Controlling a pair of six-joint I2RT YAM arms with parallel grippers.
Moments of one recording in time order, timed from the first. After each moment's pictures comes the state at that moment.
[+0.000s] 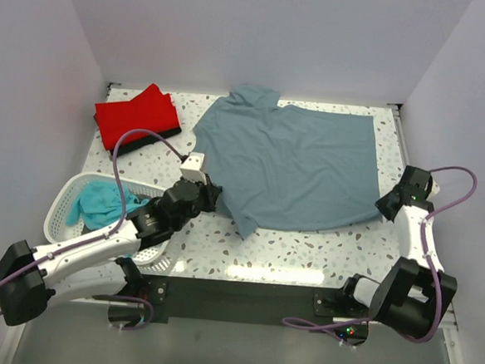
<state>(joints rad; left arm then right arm) -0.88 0.96 0.56 0.00 -0.42 -0.56 -0.36 1.17 0.75 -0.52 0.15 0.53</state>
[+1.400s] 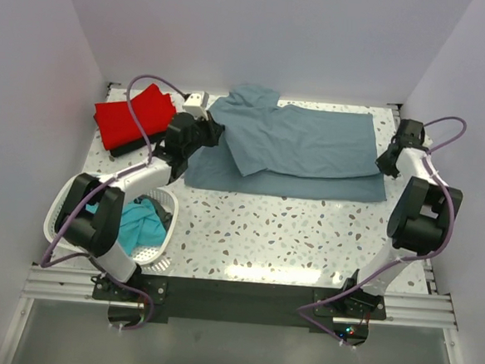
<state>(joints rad) -0.39 1.60 0.96 0.42 0.03 -0.38 -0.28 1.80 1.30 -0.45 0.20 0.51</state>
